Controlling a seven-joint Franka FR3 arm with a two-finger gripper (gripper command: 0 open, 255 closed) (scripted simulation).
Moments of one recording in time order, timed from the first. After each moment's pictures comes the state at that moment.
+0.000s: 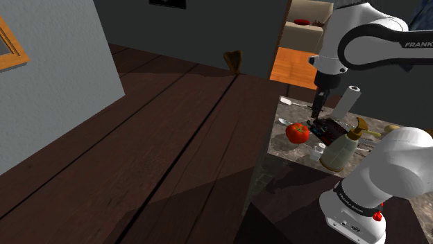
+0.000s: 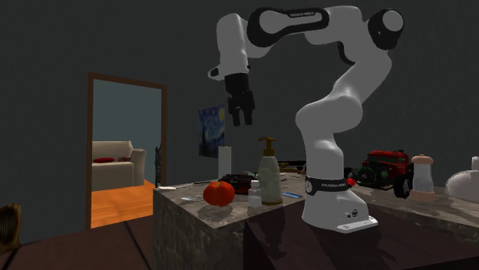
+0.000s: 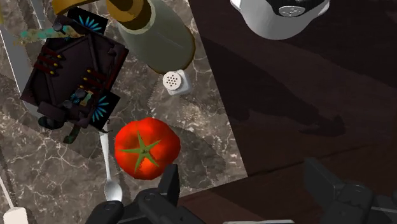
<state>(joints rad) -0.03 -0.84 -0.12 -2.68 -0.17 1.69 -0.26</state>
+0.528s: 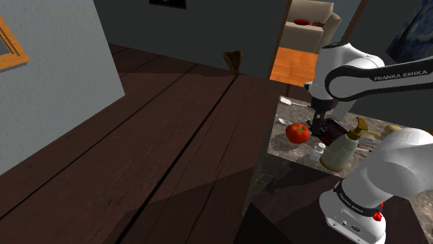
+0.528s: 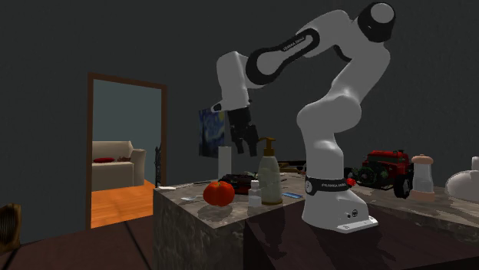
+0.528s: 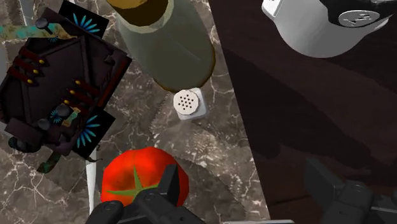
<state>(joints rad) -0.08 -0.75 -0.22 -2.88 -0.30 1.92 -0.34</state>
